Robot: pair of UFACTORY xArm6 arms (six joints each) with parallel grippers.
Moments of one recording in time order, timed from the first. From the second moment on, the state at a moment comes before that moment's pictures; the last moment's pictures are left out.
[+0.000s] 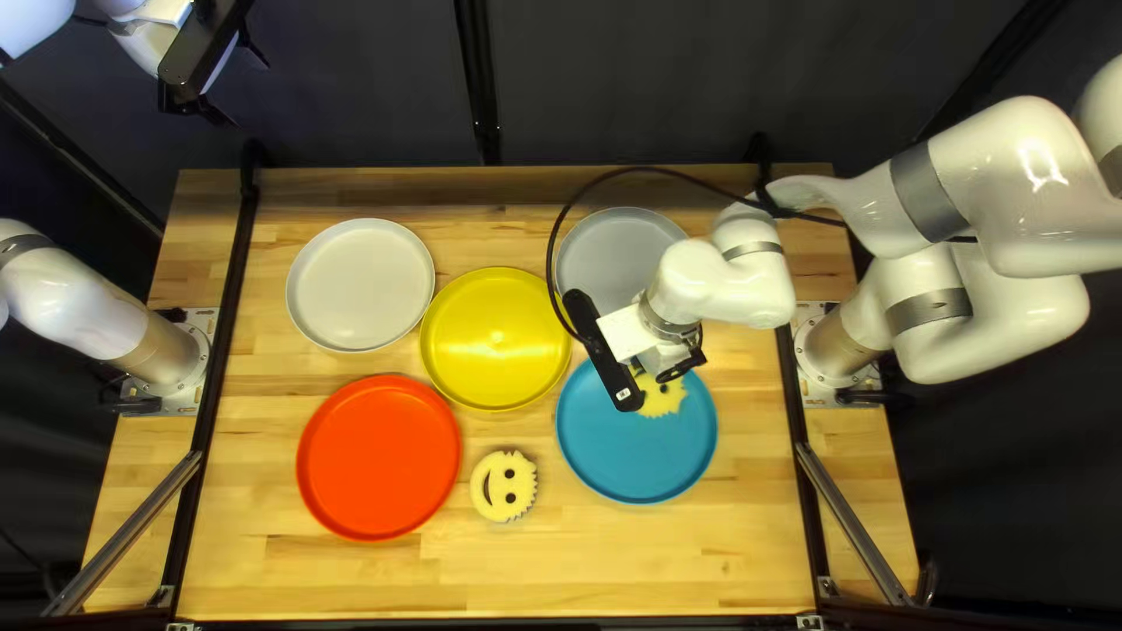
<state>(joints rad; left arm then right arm) 0.97 -0.67 -0.83 -0.21 1.34 1.42 0.10 -0.30 -0.35 -0.01 0.58 -0.36</state>
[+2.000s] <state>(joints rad) 0.97 -0.67 -0.83 -0.21 1.34 1.42 0.25 -0.28 -0.33 -0.11 0.54 -0.17</state>
